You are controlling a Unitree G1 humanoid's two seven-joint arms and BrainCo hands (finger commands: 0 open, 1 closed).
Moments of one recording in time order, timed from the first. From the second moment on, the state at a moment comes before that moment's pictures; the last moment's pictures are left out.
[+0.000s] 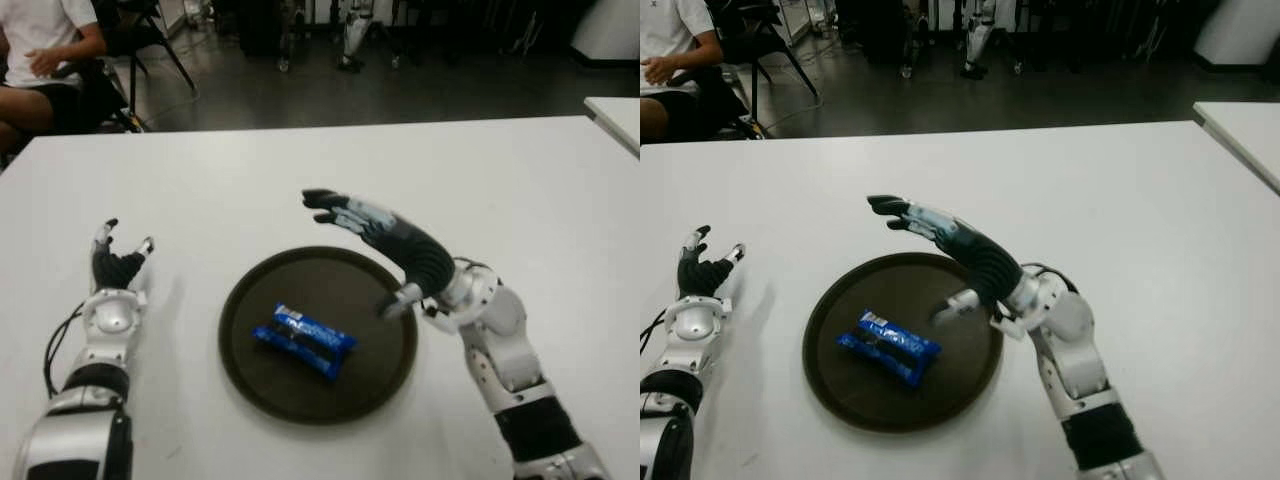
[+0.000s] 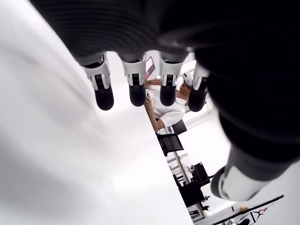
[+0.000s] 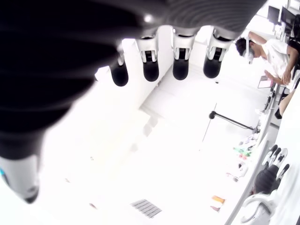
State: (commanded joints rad) left arm -0.51 0.33 0.14 1.14 0.10 -0.36 0.33; right arm -0.21 -0.12 0.19 0.02 0.37 -0.38 0.75
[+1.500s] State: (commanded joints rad) left arm -0.50 0.34 0.13 1.10 0.10 -0.32 0.30; right arm -0.70 -0.17 0.00 1.20 -0.27 -0.49 -0.53
